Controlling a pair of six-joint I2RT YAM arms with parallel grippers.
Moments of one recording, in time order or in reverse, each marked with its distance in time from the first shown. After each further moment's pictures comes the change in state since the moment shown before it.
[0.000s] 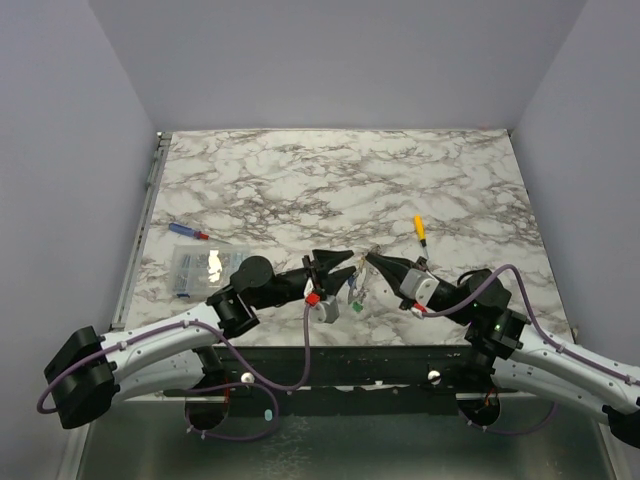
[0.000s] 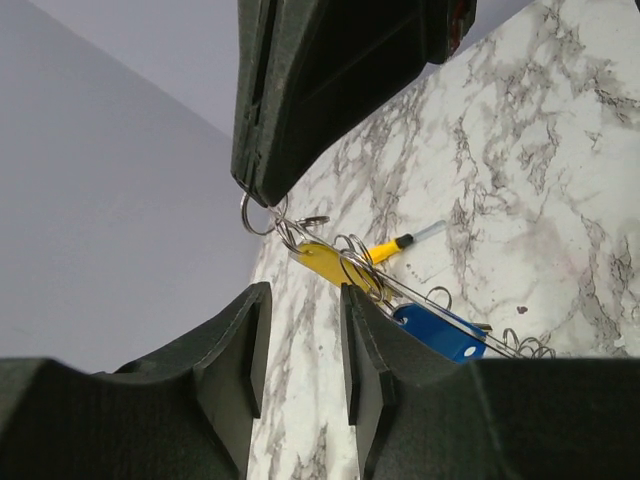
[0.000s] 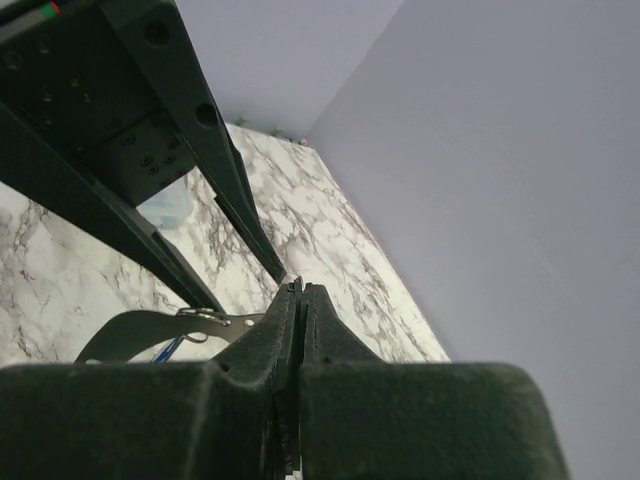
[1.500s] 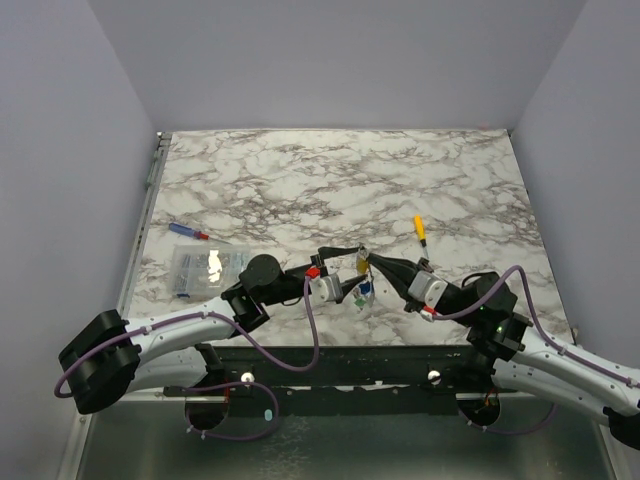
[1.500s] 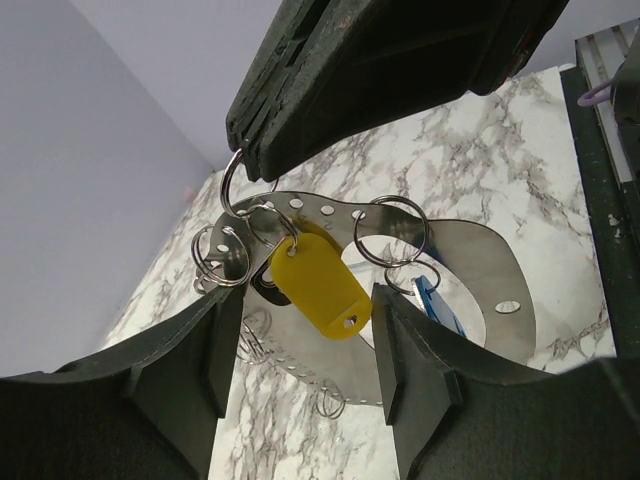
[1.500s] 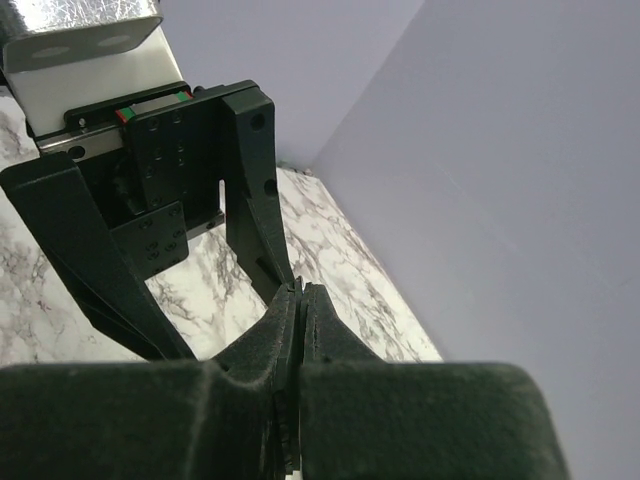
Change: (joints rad) left arm 0.007 0.164 -0.004 0.216 -0.009 -0.378; right arm 0.000 -0.024 -0.013 0.048 -0.036 0.038
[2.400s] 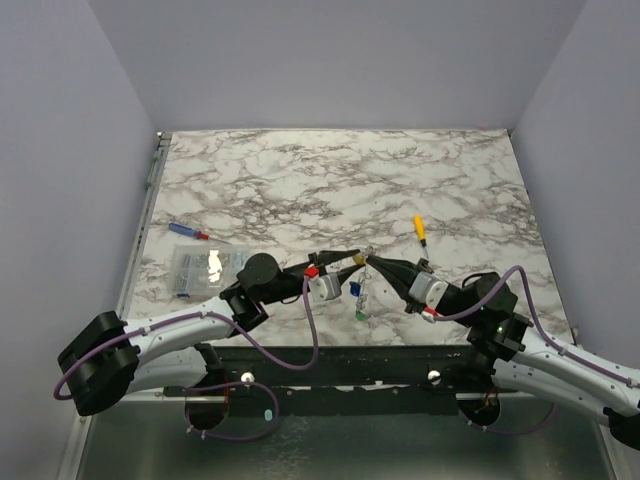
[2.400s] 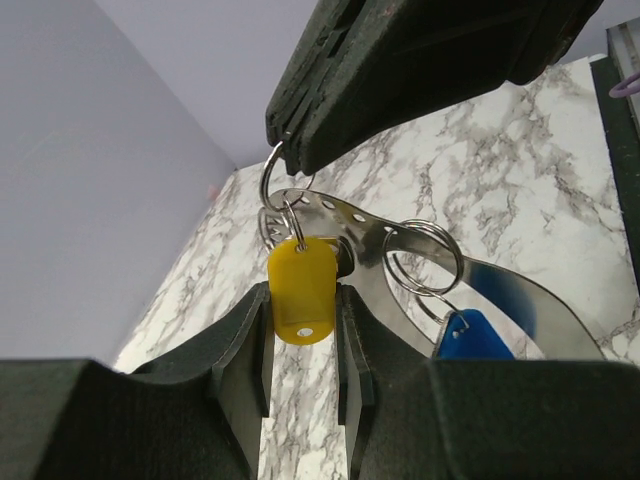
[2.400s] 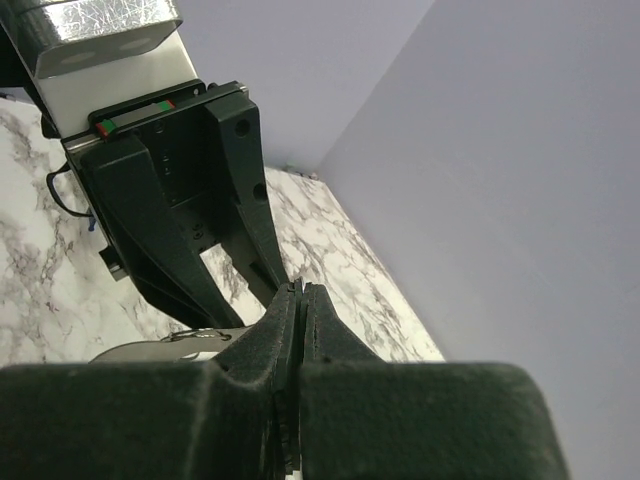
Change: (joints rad) left arm 0.016 -0.004 0.000 0.001 -0.001 0.021; right arm 0.000 -0.006 -0.002 -0.001 -0.021 0.006
